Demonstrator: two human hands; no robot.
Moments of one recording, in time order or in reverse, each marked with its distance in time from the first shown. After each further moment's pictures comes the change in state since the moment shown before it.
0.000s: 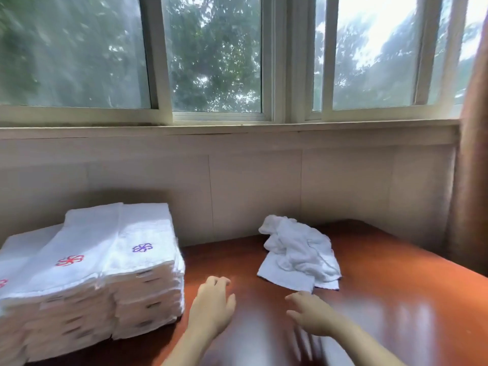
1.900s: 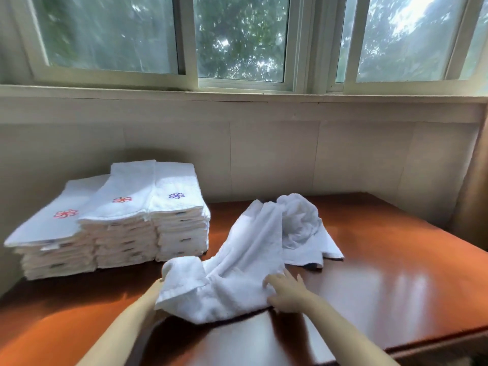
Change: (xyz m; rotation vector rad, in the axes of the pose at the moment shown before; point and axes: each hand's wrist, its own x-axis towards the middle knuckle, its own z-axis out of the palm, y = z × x) left_hand -0.119 -0.084 -0.035 -1.387 0.169 -1.032; right_hand -0.083 -0.085 0.034 0.008 -0.186 -0.061
